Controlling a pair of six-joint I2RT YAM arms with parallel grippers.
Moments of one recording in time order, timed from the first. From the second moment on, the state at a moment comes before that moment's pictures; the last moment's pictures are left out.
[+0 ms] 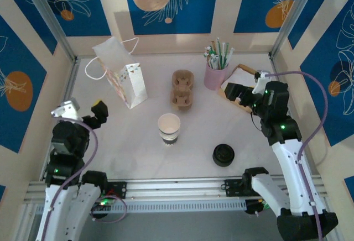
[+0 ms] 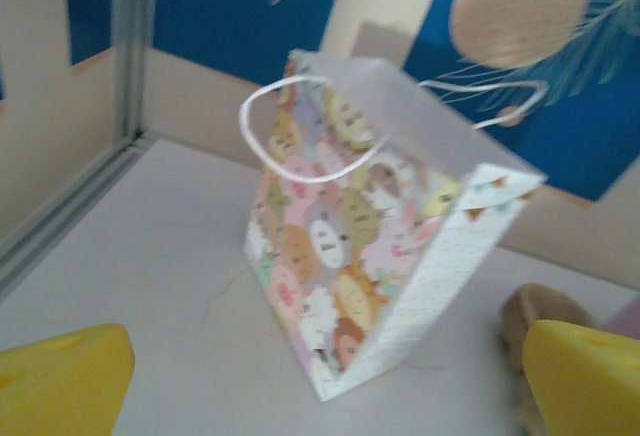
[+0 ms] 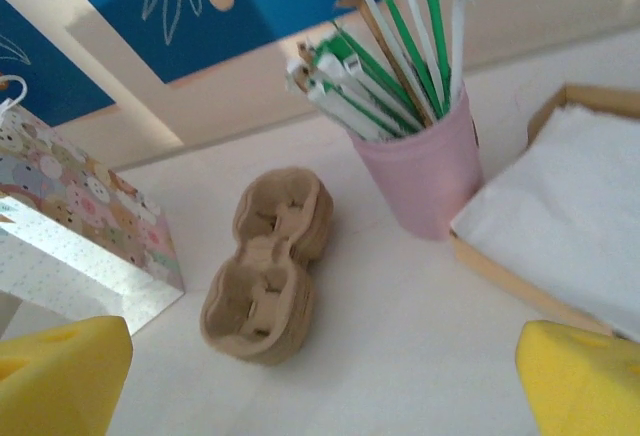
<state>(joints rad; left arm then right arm) -0.14 0.38 0.72 -0.48 -0.15 -0.36 0.09 0.82 0.98 -0.57 -0.21 0.40</state>
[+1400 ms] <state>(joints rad) -0.54 0.80 0.71 -0.60 0.38 -0.77 0.89 1.56 1.61 -1.26 -0.07 0.67</state>
